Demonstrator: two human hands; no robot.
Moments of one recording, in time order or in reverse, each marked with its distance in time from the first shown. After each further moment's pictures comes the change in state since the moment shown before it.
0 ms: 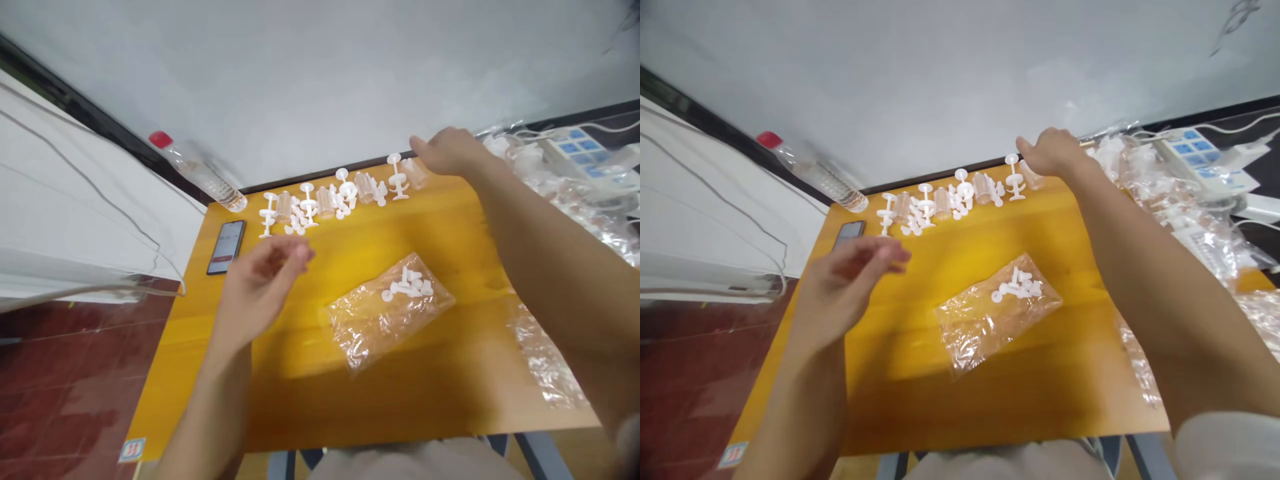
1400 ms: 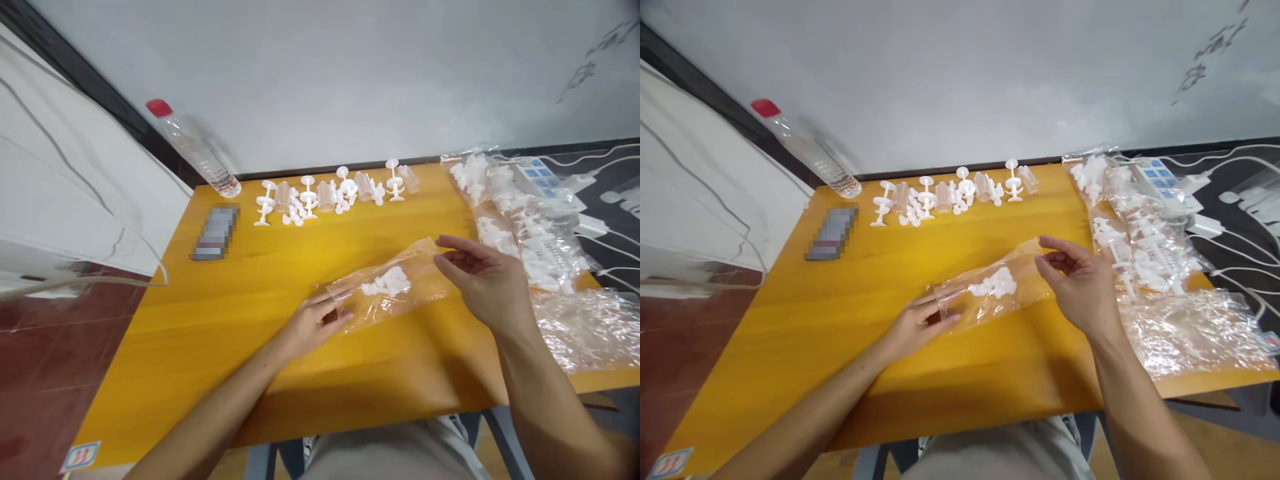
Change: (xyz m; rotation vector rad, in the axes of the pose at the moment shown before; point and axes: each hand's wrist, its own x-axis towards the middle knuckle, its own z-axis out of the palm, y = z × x) left_hand -0.068 -0.125 0.050 0.017 -0.464 0.386; right_hand -0.242 -0.022 0.008 0.737 0.227 0.173
